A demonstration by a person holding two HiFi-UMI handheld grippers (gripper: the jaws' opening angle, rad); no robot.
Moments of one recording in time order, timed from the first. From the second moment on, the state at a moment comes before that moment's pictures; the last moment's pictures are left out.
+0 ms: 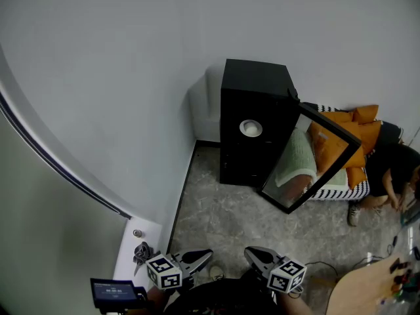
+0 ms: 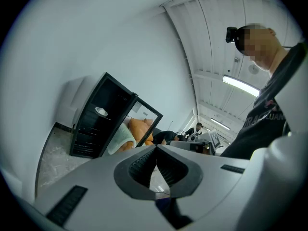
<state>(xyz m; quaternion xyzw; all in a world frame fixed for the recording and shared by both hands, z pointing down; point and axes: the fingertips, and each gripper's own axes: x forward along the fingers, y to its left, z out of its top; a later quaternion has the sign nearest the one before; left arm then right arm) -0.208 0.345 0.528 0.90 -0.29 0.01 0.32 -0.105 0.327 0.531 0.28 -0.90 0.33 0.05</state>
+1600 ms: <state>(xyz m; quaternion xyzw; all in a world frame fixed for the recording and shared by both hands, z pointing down) -0.070 -0.015 0.564 0.84 -0.39 0.04 0.38 0.087 0.044 0.549 0.27 -0.89 0.38 0.03</state>
